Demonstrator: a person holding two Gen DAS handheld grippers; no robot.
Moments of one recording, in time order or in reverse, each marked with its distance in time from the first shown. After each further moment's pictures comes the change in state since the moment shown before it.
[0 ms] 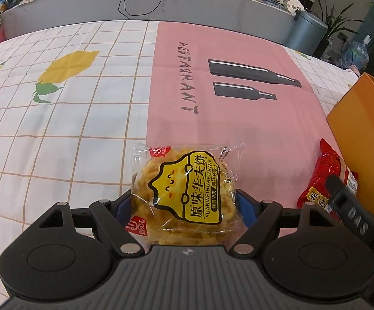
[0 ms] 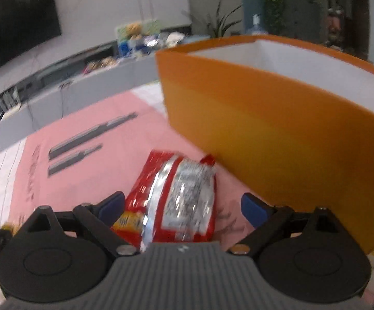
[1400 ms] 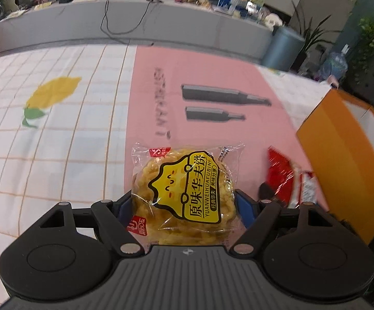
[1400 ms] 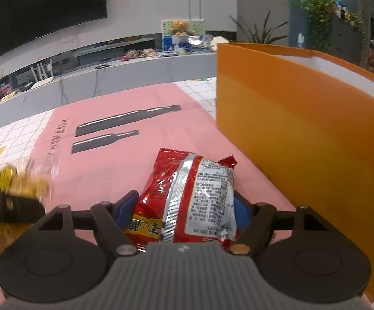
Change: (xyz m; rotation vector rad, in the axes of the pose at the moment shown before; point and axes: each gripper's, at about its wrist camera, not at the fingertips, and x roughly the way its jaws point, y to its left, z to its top) left arm -0.030 -0.010 0.007 0.028 -0.094 -0.098; right arm 0.019 0.030 -0.005 -0.215 0.045 0.178
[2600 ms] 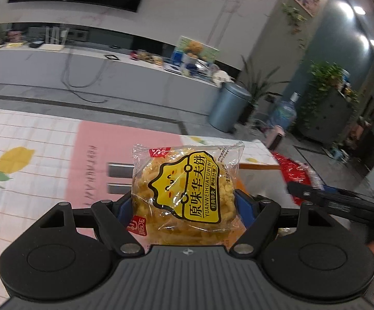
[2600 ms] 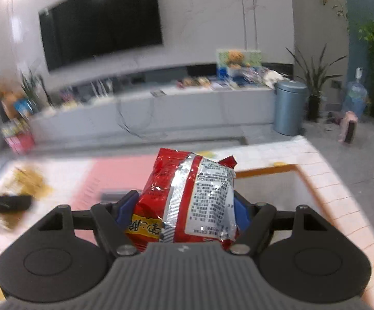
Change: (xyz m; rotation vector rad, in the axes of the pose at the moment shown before) left arm -0.077 -0.069 0.036 0.012 -0.240 -0.225; right arm -0.064 -0.162 0.173 -0.176 -0.031 0.233
